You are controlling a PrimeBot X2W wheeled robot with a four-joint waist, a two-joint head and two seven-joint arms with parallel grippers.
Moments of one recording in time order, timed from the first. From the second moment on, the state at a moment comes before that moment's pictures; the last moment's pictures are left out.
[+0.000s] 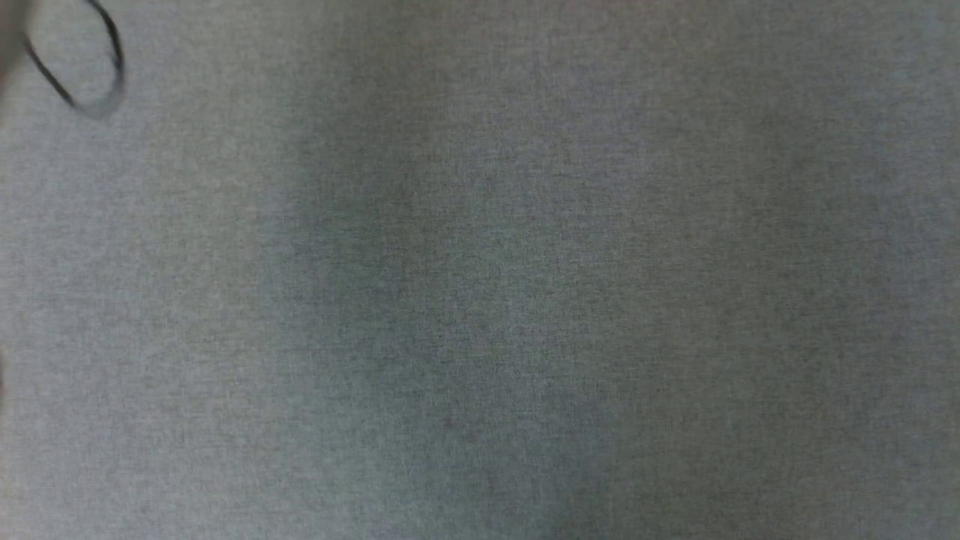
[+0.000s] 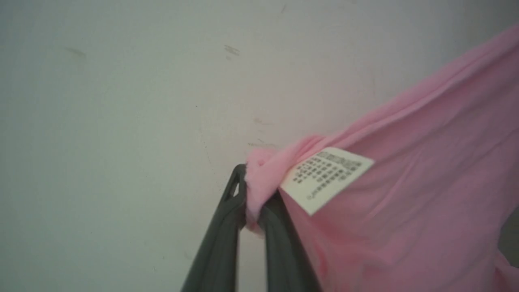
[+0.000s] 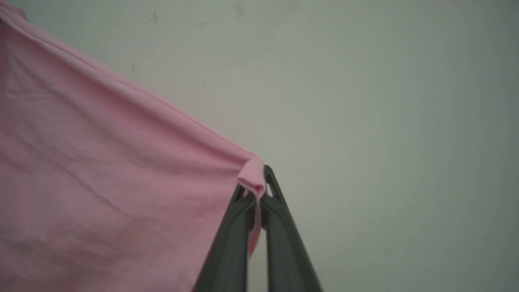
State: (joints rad) left arm -1.78 0.42 -0.99 0.82 -0.77 0.03 -0.22; right arm -1.61 -0.54 0.58 0.64 0.30 0.13 -0.22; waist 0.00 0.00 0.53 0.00
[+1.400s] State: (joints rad) left arm -0.03 0.51 -0.62 0.14 -0.68 0.30 -0.26; right arm 0.05 -0.61 0.55 0.02 0.29 0.13 -0.18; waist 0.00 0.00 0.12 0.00
